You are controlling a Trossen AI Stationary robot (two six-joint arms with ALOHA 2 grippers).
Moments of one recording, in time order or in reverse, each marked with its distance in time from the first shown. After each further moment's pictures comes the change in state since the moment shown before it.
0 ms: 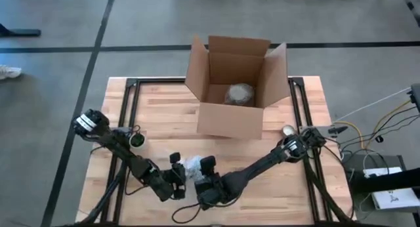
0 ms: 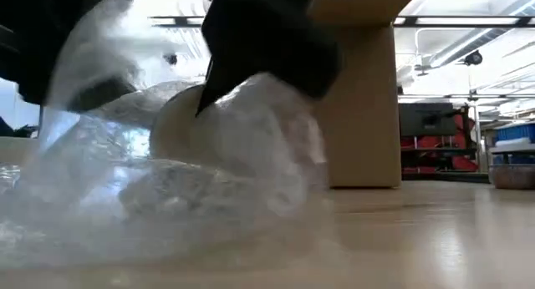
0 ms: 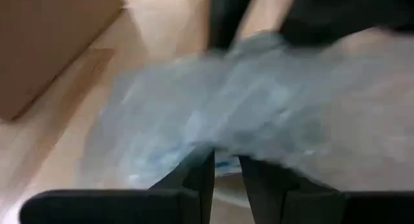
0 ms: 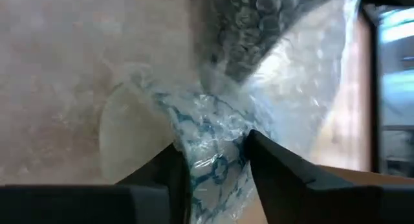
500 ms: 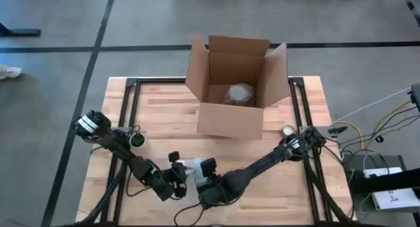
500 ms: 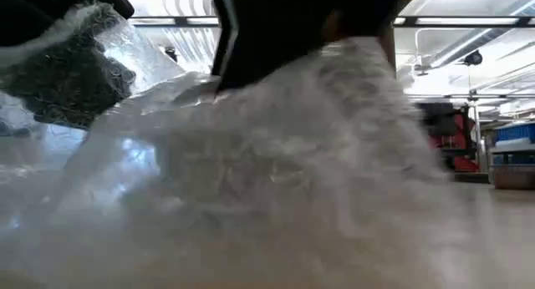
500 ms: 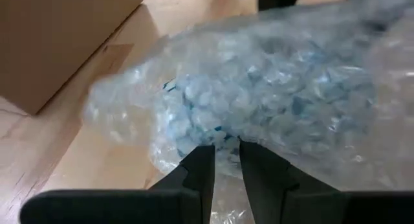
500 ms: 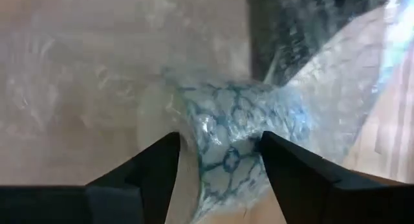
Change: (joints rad) left arm 0.004 0.043 0.000 -0.025 -0.106 -0.026; right arm -0.005 -0.054 0.017 -0.029 -0.200 0.000
